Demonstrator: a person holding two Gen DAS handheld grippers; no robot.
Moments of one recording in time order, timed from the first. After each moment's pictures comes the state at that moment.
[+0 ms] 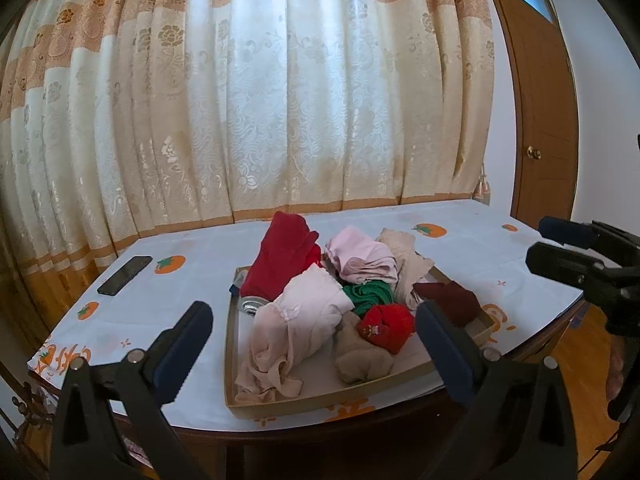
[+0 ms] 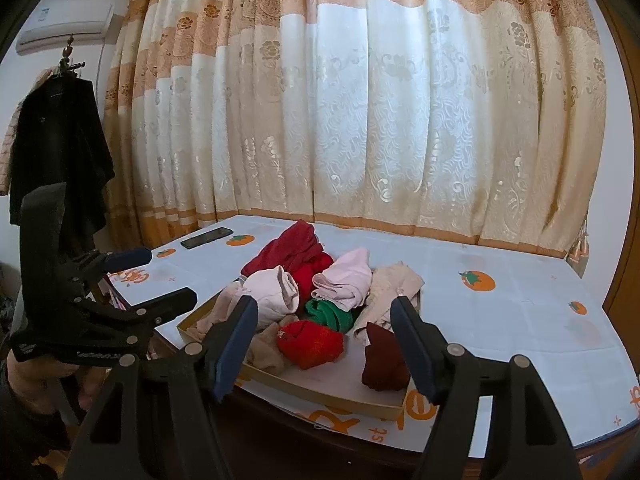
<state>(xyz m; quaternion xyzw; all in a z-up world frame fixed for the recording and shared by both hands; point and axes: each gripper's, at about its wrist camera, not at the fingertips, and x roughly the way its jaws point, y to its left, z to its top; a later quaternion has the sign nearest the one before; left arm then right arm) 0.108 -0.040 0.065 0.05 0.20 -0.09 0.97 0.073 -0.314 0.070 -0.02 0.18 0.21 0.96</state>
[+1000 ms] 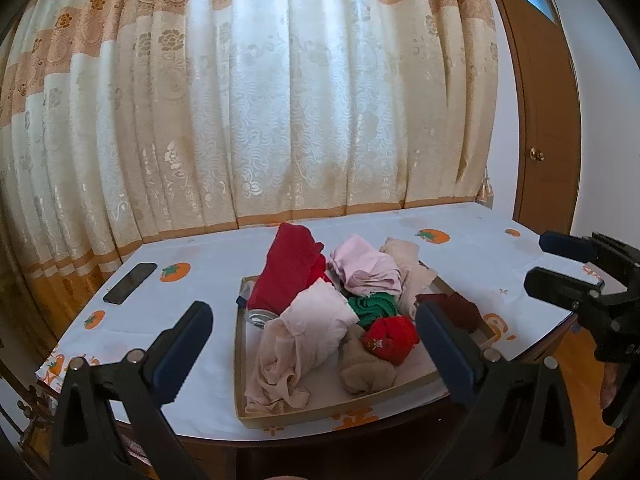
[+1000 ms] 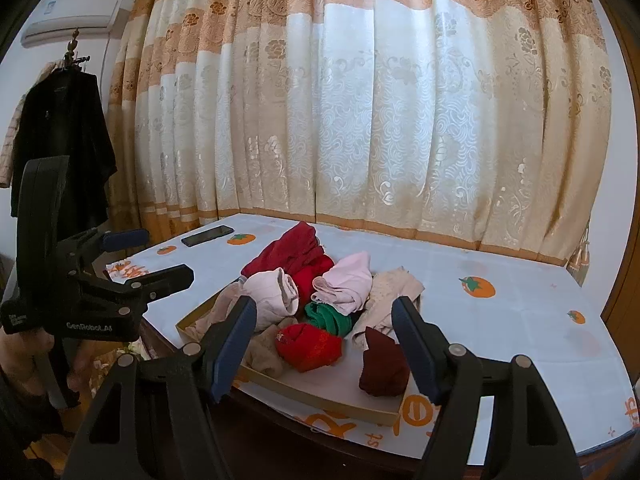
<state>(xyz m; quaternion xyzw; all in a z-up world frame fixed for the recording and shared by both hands) 0.111 -0.040 0.083 0.05 0.20 -0.08 0.97 0.076 -0.313 0.076 -0.04 0.18 0.21 0.96</state>
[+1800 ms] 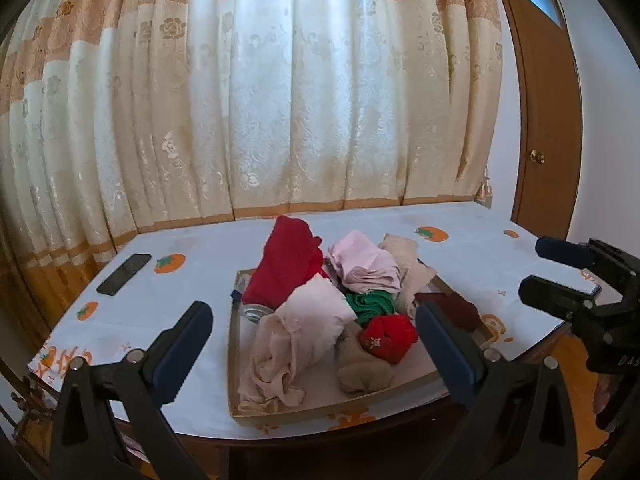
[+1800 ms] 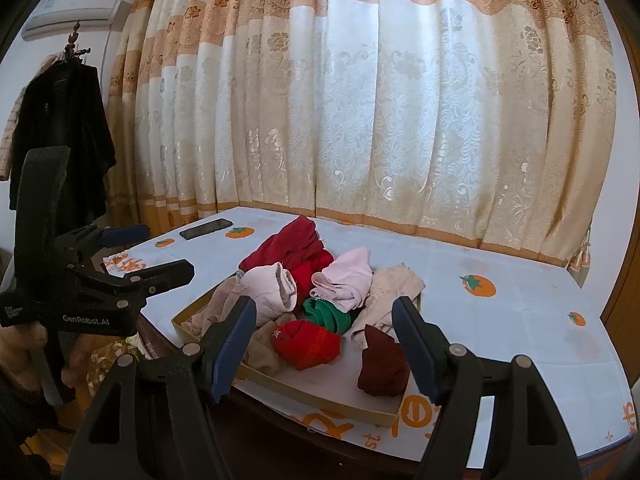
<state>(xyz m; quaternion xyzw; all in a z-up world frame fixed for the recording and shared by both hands) 0.120 -0.039 0.081 0.04 0.22 -0.09 0.97 0.081 -0.310 0.072 -0.05 0.18 0.21 0.96</state>
